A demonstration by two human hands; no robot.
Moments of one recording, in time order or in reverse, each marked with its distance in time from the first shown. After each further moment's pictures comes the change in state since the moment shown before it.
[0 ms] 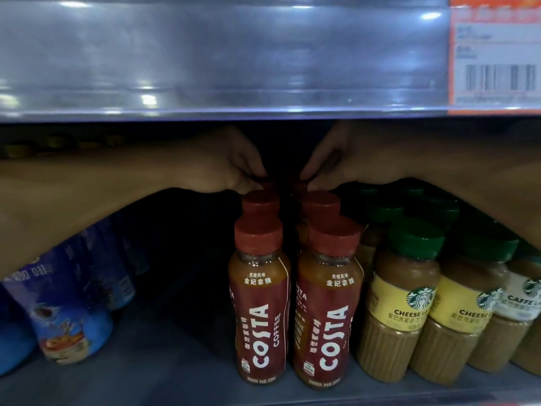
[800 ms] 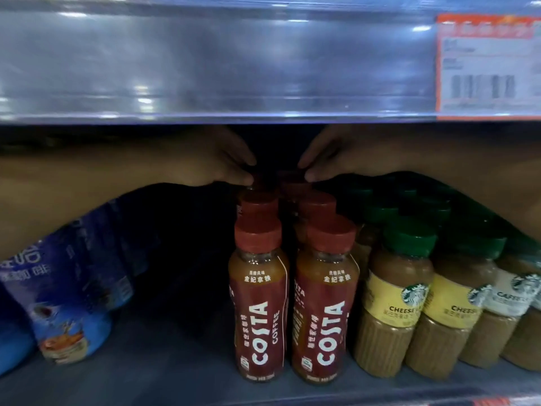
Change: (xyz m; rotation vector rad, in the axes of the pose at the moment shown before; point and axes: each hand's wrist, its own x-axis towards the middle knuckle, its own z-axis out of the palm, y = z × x) left_hand -0.005 -0.002 -0.009 0.045 0.047 -0.080; right_hand 0.000 -0.003 -0.003 0.057 0.008 0.062
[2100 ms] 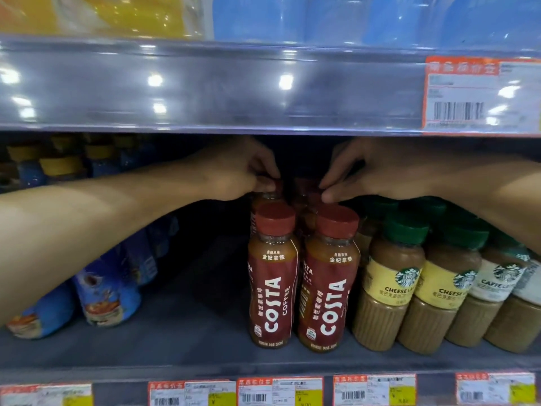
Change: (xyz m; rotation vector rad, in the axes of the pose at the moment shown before) left_hand -0.025 0.008 0.016 0.053 0.060 0.067; right_hand -0.045 -0.029 0.007 -0.026 -0.035 -0.050
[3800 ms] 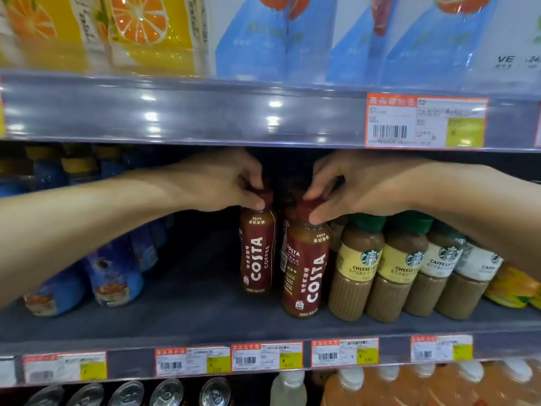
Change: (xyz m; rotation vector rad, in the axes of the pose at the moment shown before) left_hand -0.040 0.023 -0.011 0.110 -0.067 0.008; right_hand -0.037 -0.030 -0.002 -0.141 -0.076 0.076
